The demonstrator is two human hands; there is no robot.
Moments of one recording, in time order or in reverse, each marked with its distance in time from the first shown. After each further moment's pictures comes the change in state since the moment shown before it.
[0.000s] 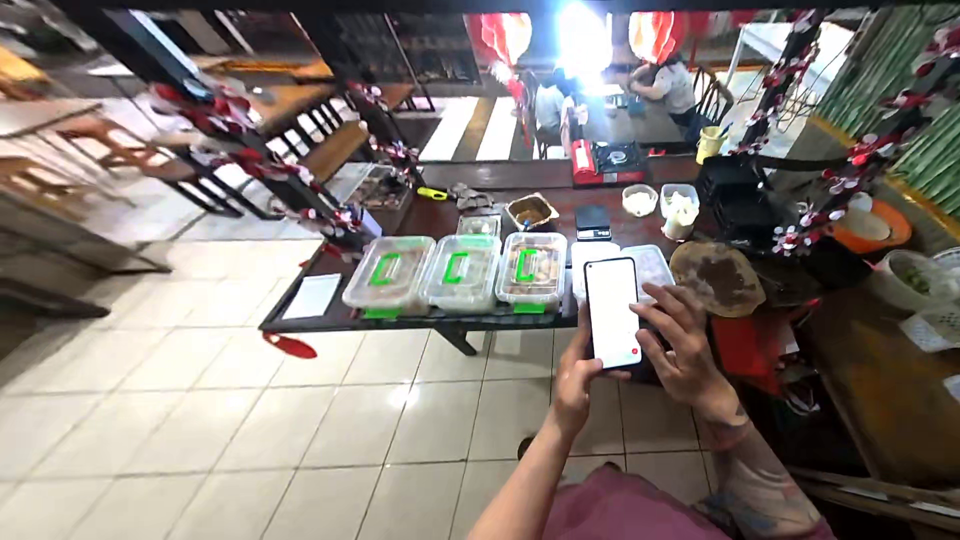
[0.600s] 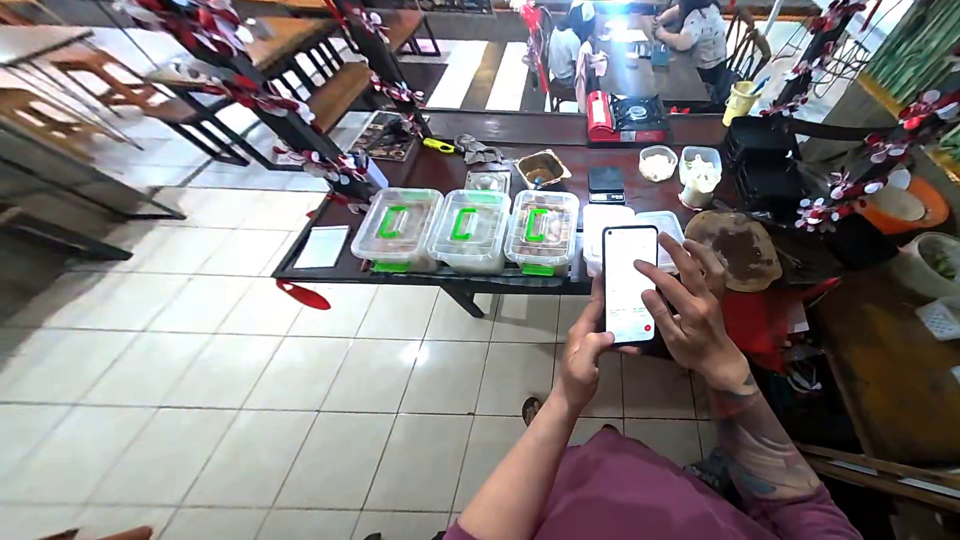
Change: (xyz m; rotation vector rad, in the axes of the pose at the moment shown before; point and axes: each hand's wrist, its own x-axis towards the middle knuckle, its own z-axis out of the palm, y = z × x) left_hand -0.012 0.009 0.010 -0.014 0.026 -0.047; right_hand 0.011 -0.011 -0.003 -0.102 -0.113 0.003
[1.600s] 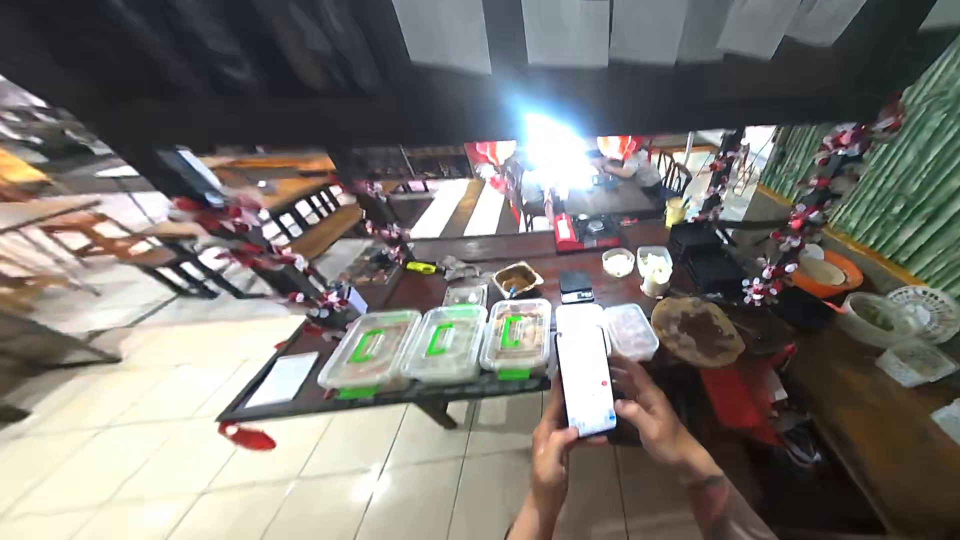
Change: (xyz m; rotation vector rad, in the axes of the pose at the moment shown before) left_hand 0.005 -0.037 -0.048 -0.062 0.008 0.086; right_hand -0.026 0.019 0.036 1.099 -0.097 0.319
